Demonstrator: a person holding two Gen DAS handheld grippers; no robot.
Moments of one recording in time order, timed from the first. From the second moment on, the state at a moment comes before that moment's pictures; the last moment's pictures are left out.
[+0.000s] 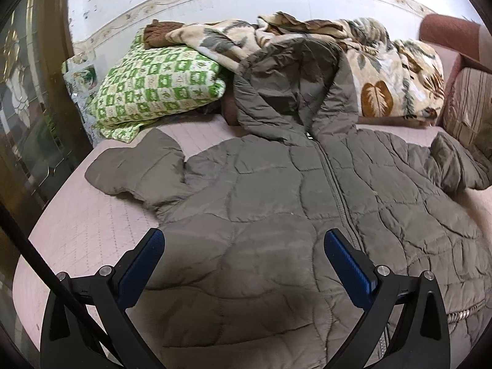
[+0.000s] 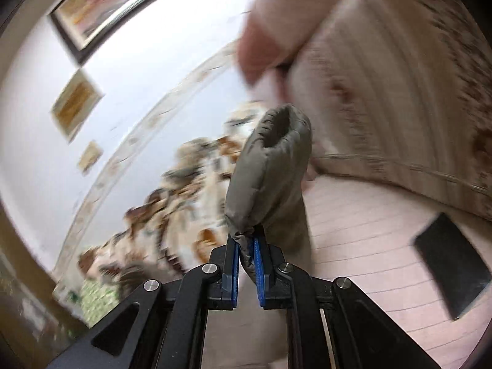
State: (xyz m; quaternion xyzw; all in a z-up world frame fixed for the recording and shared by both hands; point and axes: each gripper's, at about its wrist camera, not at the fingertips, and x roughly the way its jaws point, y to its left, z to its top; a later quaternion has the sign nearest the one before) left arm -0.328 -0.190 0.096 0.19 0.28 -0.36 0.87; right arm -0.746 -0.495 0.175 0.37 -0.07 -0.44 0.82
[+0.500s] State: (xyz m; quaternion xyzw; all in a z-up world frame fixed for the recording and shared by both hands) left arm -0.293 -0.146 0.110 0.15 0.29 -0.34 0.88; right arm -0.513 -0.404 0.202 0.29 0.06 -0.27 0.92
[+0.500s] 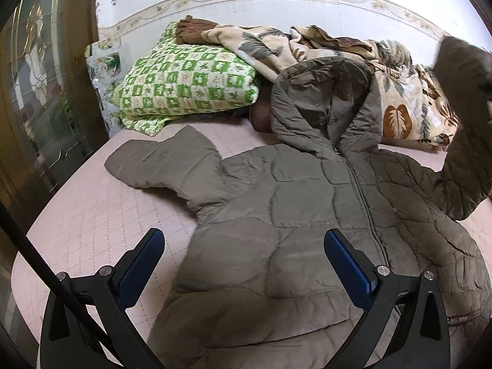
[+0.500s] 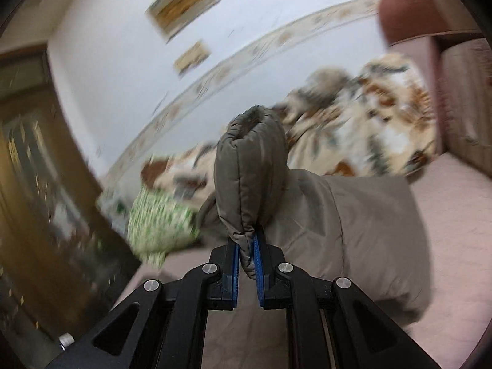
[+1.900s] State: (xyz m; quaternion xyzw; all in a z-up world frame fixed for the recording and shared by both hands) left arm -0.242 -0.249 0.048 0.20 0.38 -0.33 0.84; right arm -0.479 -0.506 0.025 0.30 0.33 -0.36 0.82
